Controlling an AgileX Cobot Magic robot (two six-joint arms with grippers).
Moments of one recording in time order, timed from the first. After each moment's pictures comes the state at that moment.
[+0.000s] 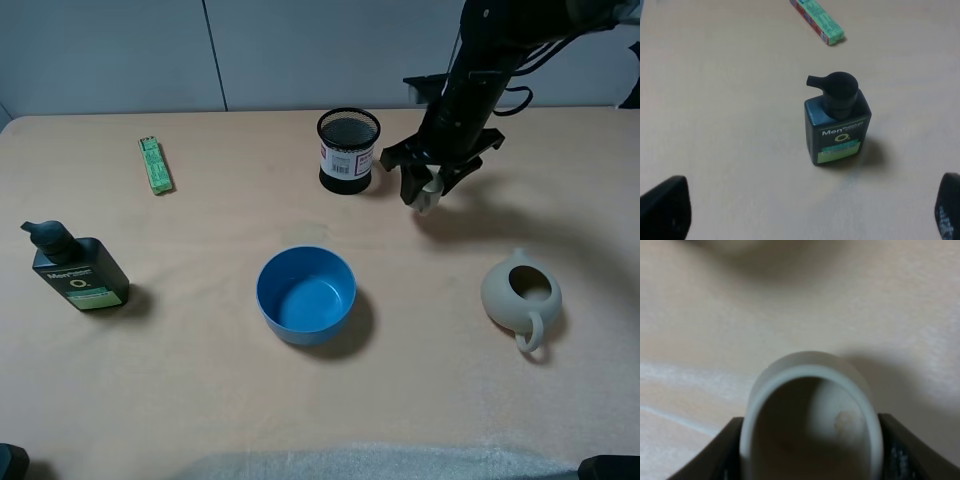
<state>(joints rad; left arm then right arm) 0.00 -0.01 -0.49 0.02 1.06 0.08 0.38 2.06 -1.37 0.14 0.87 -0.07</state>
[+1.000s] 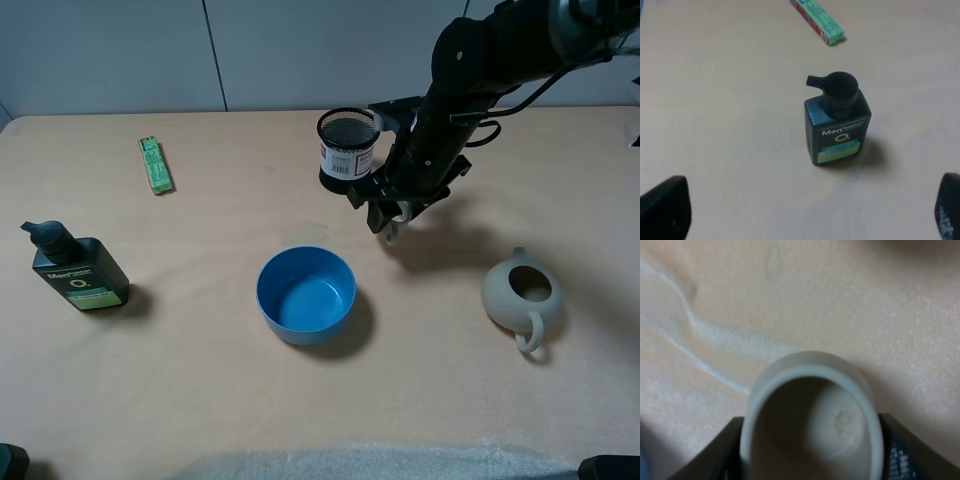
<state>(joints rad) 0.00 -0.01 -0.49 0.02 1.06 0.08 0.51 2.00 -1.18 0.20 0.67 -0.09</state>
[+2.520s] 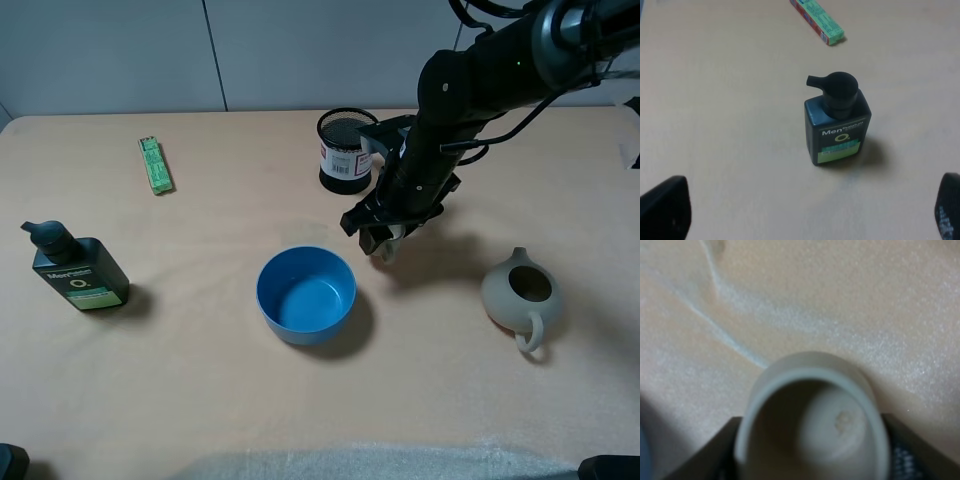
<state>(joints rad) 0.00 -0.01 -0.49 0.02 1.06 0.08 0.56 1.99 -1.12 0.18 0.61 -0.10</state>
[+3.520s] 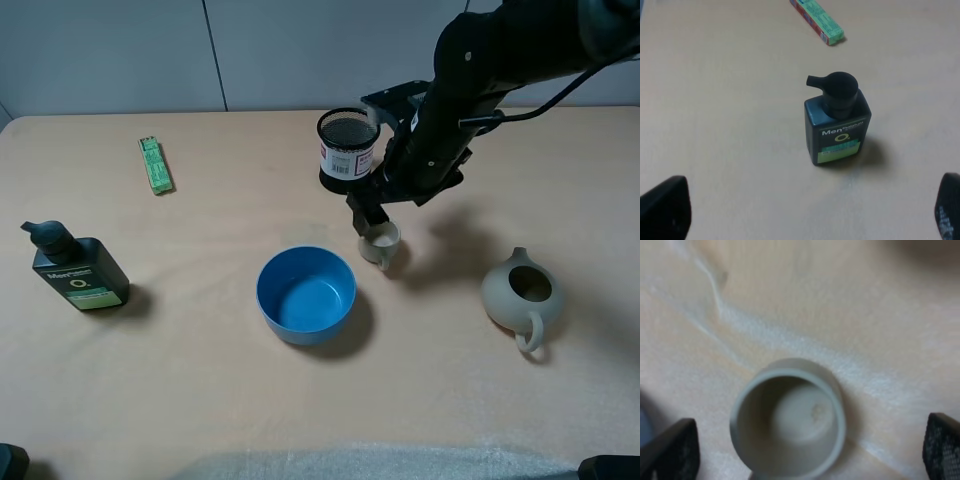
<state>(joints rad) 0.00 -0.01 -0.49 0.02 1.06 0.08 0.56 1.89 -1.12 0.11 0.61 -0.07</state>
